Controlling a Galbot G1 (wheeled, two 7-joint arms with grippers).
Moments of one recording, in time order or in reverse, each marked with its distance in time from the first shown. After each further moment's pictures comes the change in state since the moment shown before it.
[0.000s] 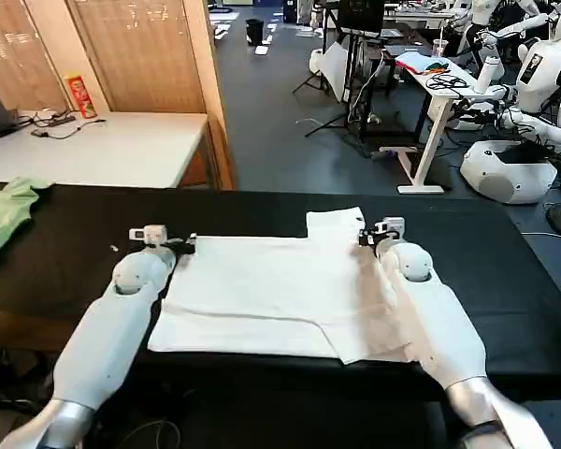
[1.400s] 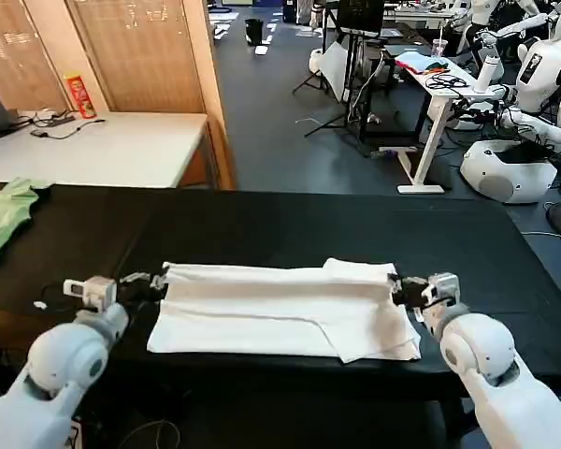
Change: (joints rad) left arm 0.676 0.242 -0.289 -0.785 -0.033 0.016 -0.039; right arm -0.671 -0.334 0.167 0.863 0.128 -0.229 0.075
